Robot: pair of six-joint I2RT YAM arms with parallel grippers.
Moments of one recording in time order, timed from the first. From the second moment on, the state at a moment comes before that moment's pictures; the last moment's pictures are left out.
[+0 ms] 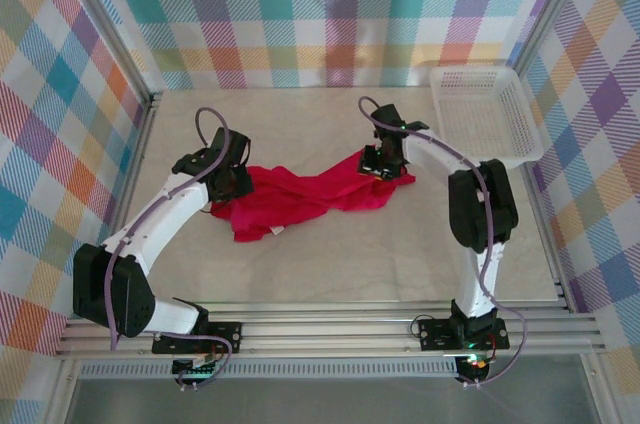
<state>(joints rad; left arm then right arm) -0.34 1.39 1.13 -0.85 -0.20 -0.56 0.40 1.99 1.51 -0.73 -0.17 0.57</state>
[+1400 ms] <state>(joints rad) -0.32 1.57 1.30 -0.81 -0.09 -0.61 0.28 1.64 1.71 -0.98 -0.21 0.46</state>
